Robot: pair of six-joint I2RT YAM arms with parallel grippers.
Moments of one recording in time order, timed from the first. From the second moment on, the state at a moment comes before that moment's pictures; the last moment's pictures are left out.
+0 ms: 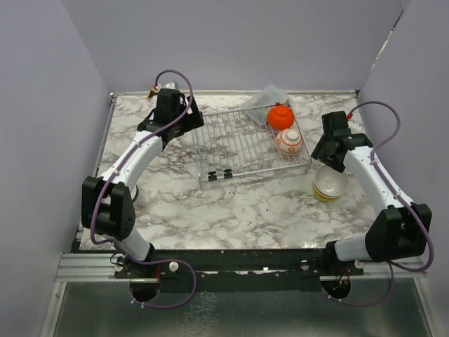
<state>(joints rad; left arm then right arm) -0.28 1.61 1.35 -0.34 -0.04 -0.54 0.14 1.38 1.18 -0.82 0.42 0.63</state>
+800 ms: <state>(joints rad) -0.28 1.60 1.34 -0.34 0.00 -0.55 0.14 1.43 1.04 -0.77 0.35 0.76</state>
